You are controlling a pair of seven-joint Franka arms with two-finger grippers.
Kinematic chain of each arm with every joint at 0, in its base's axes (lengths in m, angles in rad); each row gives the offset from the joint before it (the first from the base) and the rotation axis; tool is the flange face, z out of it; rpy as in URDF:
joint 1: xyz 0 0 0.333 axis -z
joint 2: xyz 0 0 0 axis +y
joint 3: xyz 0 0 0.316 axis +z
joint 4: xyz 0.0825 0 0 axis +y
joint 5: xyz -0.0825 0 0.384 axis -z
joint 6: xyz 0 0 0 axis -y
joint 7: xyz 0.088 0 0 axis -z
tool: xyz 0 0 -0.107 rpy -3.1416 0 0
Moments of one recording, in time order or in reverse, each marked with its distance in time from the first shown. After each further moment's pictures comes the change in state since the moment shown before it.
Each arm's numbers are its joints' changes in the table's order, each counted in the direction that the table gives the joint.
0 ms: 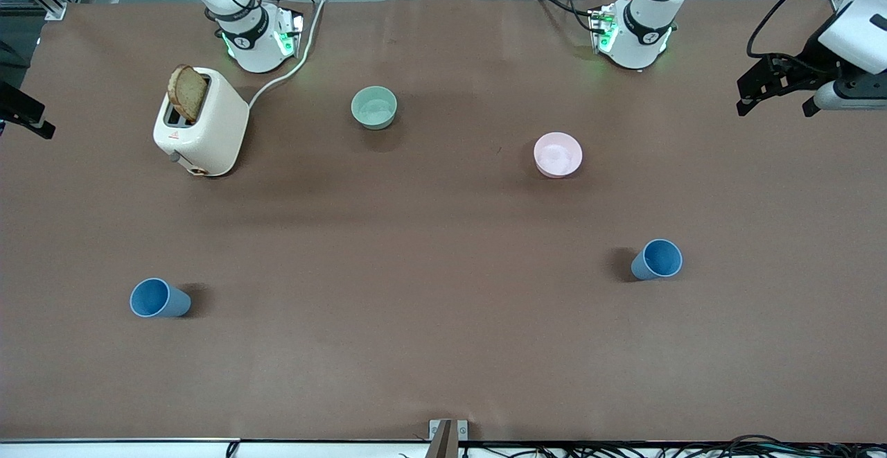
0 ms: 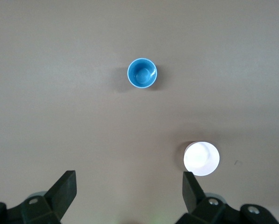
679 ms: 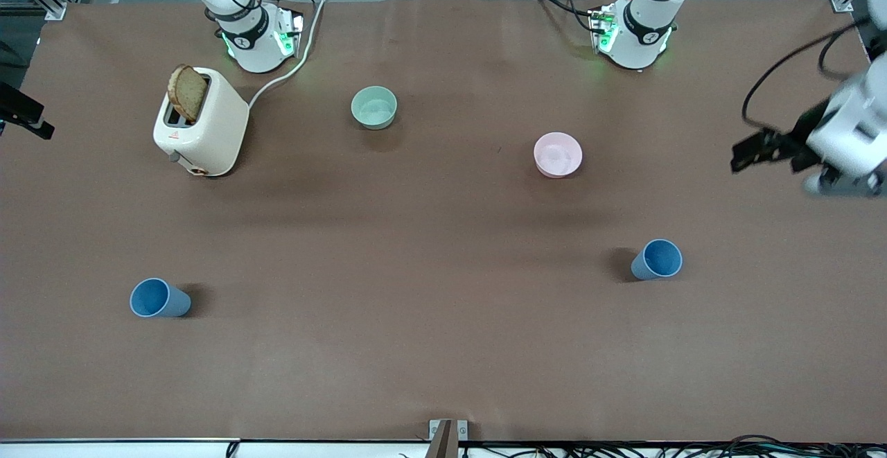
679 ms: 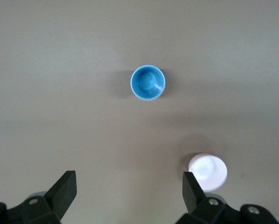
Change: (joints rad) left arm -0.027 0.285 0.013 -0.088 0.000 0.092 0.006; right arm 0.000 0.000 -0.001 -0.001 -0.001 0.008 0.000
